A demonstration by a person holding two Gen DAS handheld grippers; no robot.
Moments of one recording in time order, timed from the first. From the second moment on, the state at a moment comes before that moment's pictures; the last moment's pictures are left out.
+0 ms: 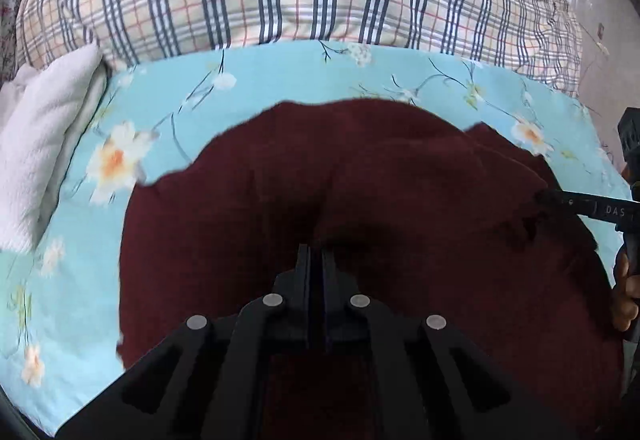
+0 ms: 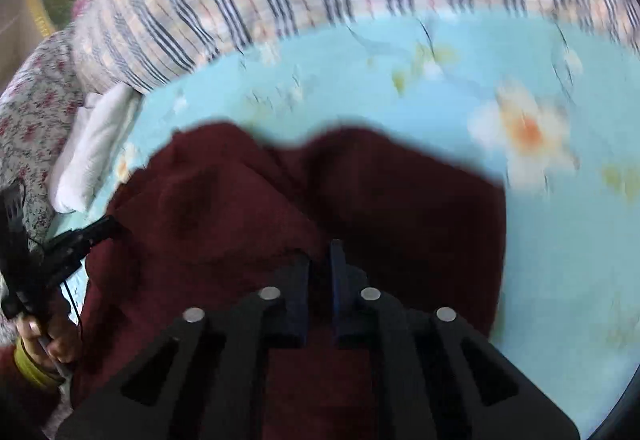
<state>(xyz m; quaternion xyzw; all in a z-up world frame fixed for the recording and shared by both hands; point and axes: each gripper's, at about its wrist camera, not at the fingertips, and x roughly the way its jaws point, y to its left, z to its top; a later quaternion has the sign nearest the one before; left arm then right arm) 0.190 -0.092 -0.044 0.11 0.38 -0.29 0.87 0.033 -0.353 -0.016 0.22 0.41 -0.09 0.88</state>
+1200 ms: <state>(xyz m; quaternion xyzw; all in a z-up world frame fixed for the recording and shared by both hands) 0.202 -0.060 -0.048 -0.11 0.48 -0.39 0.78 0.017 -0.289 -0.008 0.44 0.30 0.08 0.84</state>
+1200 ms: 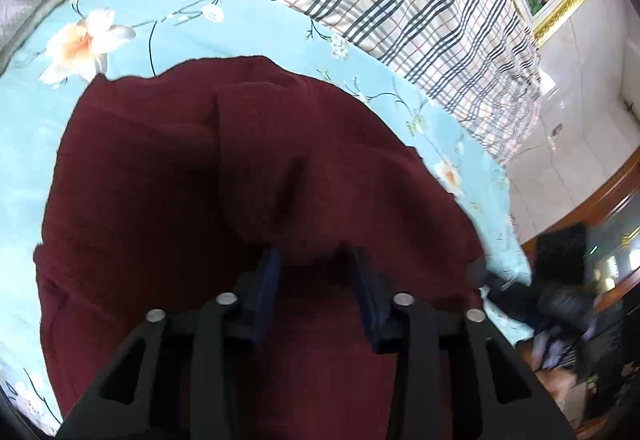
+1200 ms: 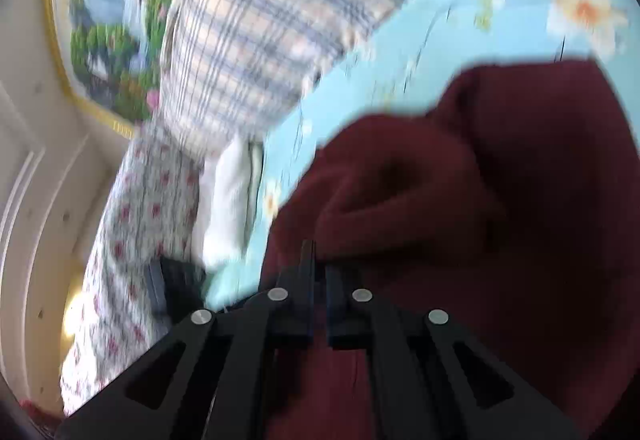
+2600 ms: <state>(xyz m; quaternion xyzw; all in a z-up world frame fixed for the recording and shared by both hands) 0.170 -0.043 -0.073 0.01 0.46 -0.33 0.82 -0.020 -0.302 0.002 0.36 0.30 -0.06 0.88</state>
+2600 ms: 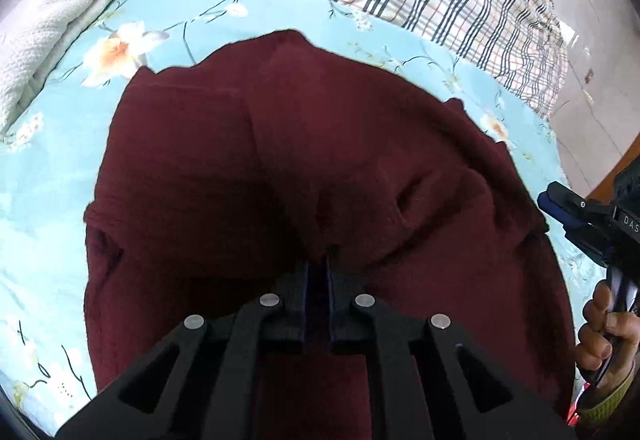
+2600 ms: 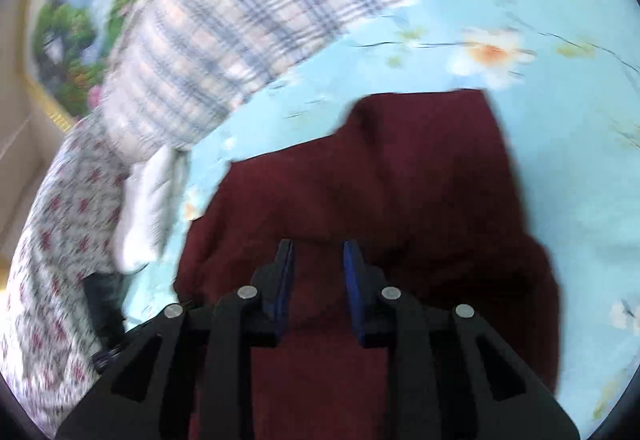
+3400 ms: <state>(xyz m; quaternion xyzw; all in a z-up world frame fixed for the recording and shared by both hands) 0.099 0.086 -0.054 0.02 0.47 -0.27 0.84 -0.132 -0.278 -0.017 0.37 0.38 -0.12 0.84</state>
